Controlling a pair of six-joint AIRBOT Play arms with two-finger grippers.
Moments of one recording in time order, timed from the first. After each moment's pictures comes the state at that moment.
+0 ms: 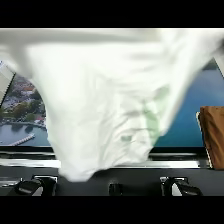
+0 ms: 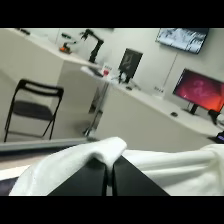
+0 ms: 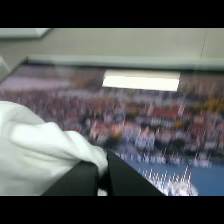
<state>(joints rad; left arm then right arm) -0.19 -0.71 1.32 0.78 -0.59 -1.33 -0.23 -0.80 1.60 -0.93 1.29 1.39</state>
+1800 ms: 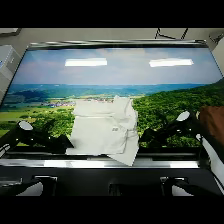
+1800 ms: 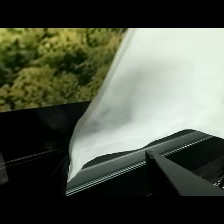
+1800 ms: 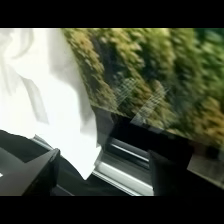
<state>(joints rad) 0.16 -1.25 0.56 0.93 -1.28 -1.36 -0.05 -1.35 0.72 -0.91 1.32 1.33</state>
